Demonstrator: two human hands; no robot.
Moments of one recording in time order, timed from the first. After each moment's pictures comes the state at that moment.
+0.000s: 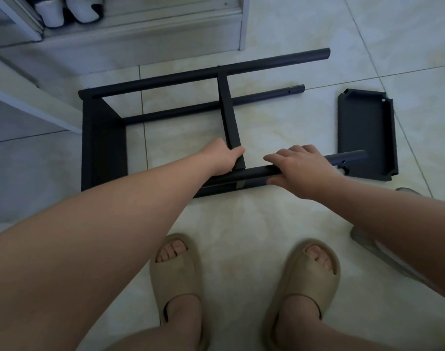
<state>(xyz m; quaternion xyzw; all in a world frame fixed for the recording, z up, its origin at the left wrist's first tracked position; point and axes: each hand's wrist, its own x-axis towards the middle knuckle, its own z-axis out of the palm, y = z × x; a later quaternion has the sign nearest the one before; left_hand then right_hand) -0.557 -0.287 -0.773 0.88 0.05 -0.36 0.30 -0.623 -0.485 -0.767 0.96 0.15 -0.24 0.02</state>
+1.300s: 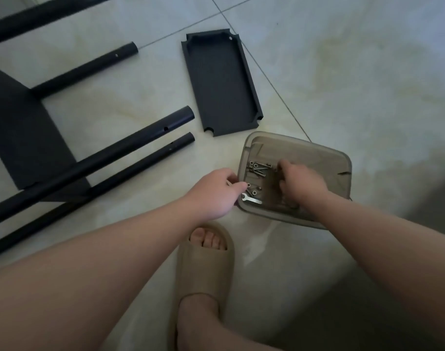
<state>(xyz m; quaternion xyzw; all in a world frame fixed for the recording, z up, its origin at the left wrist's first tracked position) -0.708 -0.546 -0.843 0.78 -0.16 -0.50 0.34 -0.809 -0.753 -0.891 0.91 -0.27 -0.30 -0.08</state>
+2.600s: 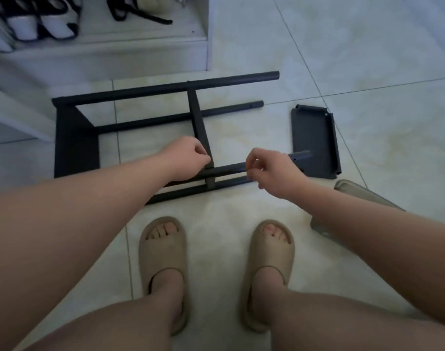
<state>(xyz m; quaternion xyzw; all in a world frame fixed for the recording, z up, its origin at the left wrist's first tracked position) -0.596 -0.268 -0.703 0.90 -0.08 -0.30 0.30 -0.675 -0.481 -0.704 0.91 -0.07 -0.17 -0.37</state>
